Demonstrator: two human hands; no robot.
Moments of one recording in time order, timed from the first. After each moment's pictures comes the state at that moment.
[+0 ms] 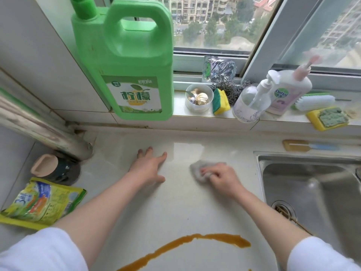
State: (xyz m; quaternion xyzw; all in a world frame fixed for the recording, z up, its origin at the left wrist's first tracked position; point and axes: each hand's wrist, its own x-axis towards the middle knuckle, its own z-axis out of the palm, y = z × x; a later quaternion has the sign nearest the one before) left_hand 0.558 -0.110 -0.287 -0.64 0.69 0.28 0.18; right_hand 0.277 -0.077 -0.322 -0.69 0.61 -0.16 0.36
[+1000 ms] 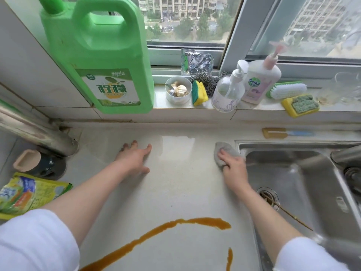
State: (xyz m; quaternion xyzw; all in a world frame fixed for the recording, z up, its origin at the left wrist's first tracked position) left_hand 0.547 -0.109 -0.275 -0.64 0.69 0.24 0.23; right_hand 0.208 -0.046 -0.317 -0.55 0.75 -0.23 0.30
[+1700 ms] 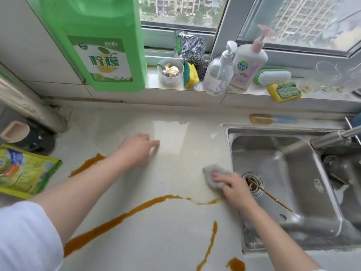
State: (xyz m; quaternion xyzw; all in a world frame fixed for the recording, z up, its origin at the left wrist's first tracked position) left_hand 0.507 -0.064 -0.270 -0.53 0.81 0.12 0.21; right_hand 0.171 0.071 -0.317 -0.63 0.67 -0.15 0.36
